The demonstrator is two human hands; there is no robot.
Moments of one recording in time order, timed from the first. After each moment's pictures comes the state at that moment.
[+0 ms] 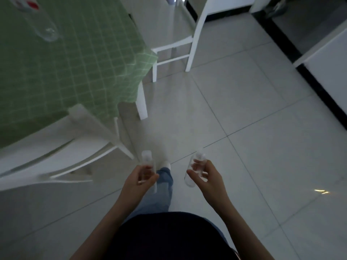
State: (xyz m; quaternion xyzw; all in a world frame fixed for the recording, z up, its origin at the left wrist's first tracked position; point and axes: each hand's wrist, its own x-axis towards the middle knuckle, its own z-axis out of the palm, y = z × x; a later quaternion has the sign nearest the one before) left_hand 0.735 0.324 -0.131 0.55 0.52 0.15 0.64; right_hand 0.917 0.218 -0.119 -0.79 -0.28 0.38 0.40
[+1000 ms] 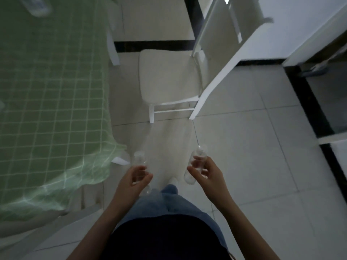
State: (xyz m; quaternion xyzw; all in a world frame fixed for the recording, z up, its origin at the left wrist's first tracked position) left_hand 1.081 0.636 -0.128 0.43 0.60 0.27 0.61; right_hand 1.299 0.593 -0.111 -0.73 -0.40 0.44 0.34
